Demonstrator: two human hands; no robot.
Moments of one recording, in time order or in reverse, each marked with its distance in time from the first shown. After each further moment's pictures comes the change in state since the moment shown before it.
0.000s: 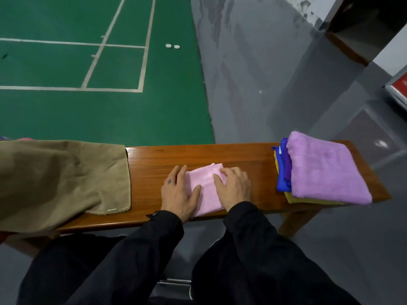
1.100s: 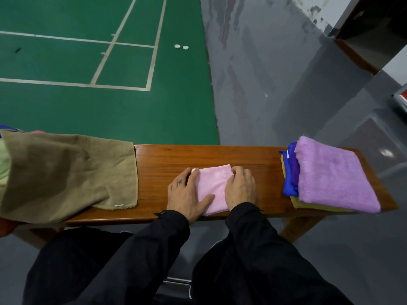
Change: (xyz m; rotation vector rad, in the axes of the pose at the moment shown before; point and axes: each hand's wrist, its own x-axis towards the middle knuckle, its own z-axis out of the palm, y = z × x) left_hand -0.003 0.005 -0.004 0.134 -0.078 0.031; right_hand 0.008 0.001 0.013 0.023 0.123 0.069
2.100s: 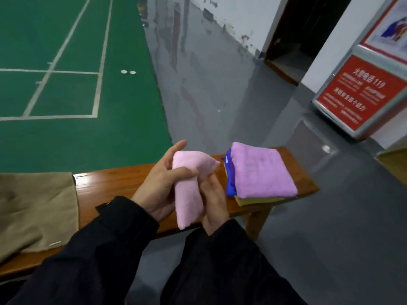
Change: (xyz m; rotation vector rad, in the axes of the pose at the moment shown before) left_hand -0.030 0.155 -0.139 -1.704 -0.460 -0.064; right_hand -0.046 -0.013 -0.118 1.614 -0.229 0.209
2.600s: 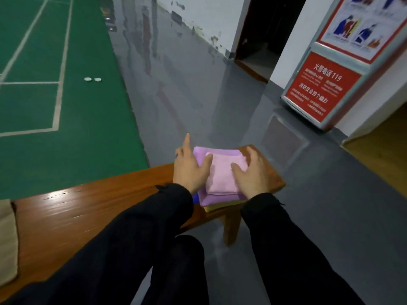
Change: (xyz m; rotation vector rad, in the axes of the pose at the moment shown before) left_hand 0.139 -0.102 0.090 1.139 0.182 0.281; right_hand 0.055 -0.151 -0.161 -1.277 0.531 -0.287
